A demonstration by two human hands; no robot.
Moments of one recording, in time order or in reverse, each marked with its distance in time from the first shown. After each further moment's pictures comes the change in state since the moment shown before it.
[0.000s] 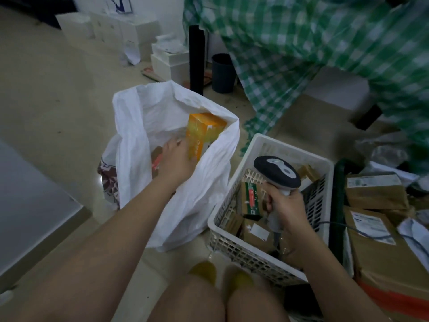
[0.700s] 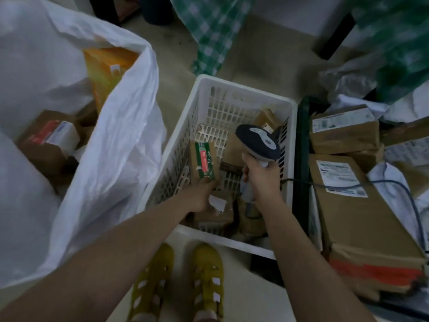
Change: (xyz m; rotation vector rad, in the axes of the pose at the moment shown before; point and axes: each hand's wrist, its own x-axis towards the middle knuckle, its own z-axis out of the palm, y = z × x) left_hand -0.026 0.047 0.281 0.214 -0.973 0.369; right_hand 0.088 0.080 -0.062 0.075 0.243 0.151
